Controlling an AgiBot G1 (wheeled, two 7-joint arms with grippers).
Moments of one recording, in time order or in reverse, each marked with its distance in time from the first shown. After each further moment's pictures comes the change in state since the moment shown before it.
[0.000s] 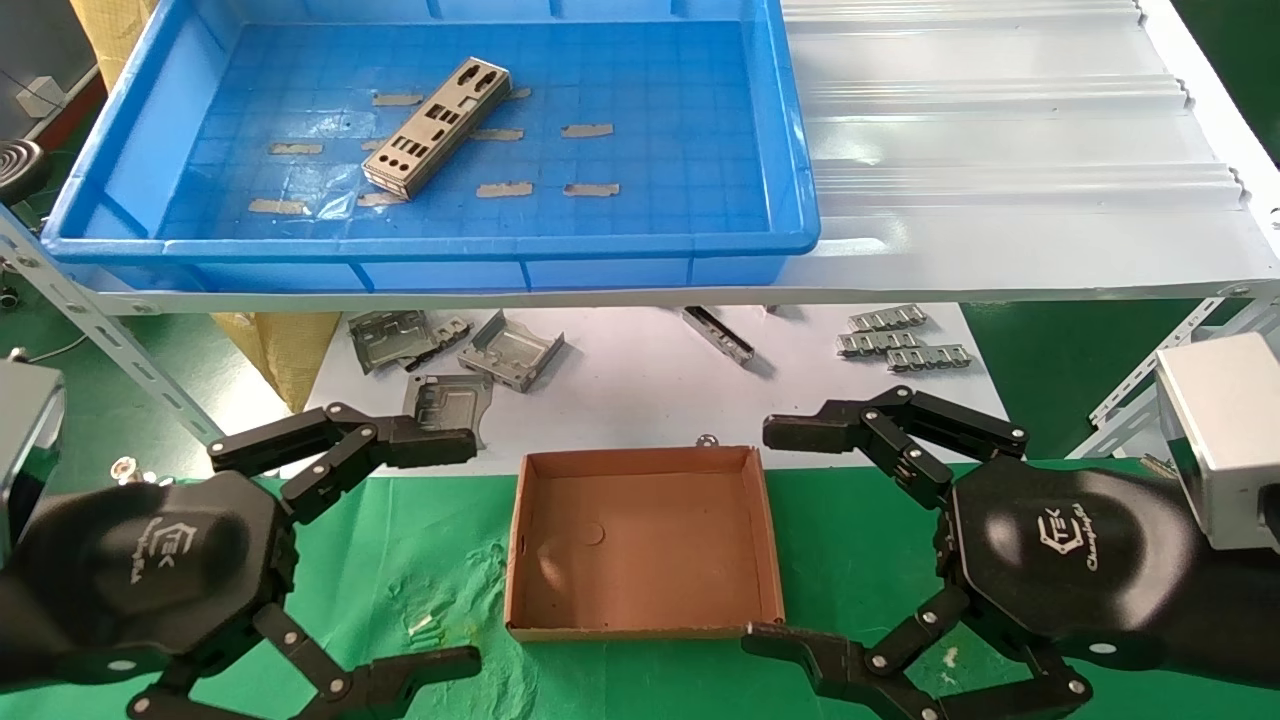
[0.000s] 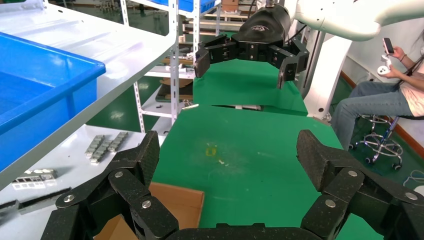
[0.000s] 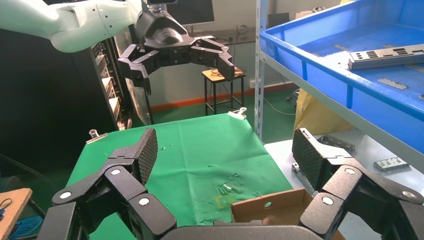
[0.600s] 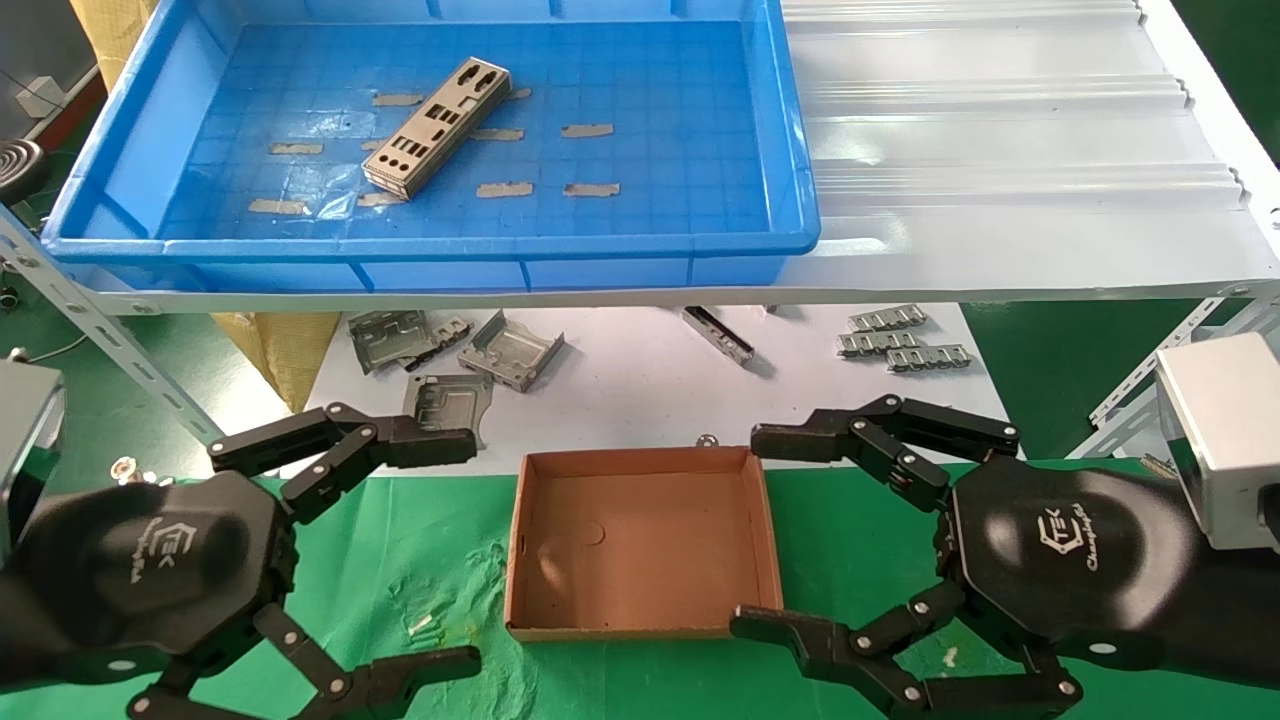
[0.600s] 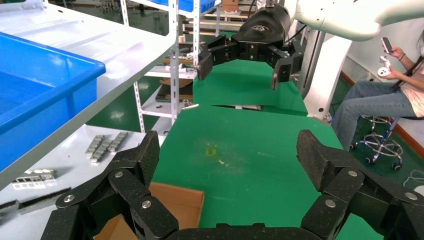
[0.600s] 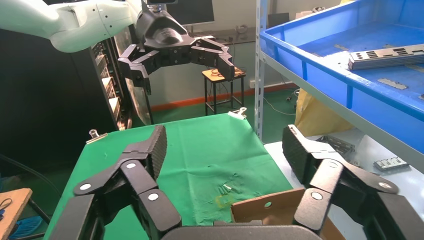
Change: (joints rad) left arm 0.000 0.000 0.000 0.000 0.000 0.000 0.000; right arm 0.000 0.000 0.000 0.000 0.000 0.000 0.000
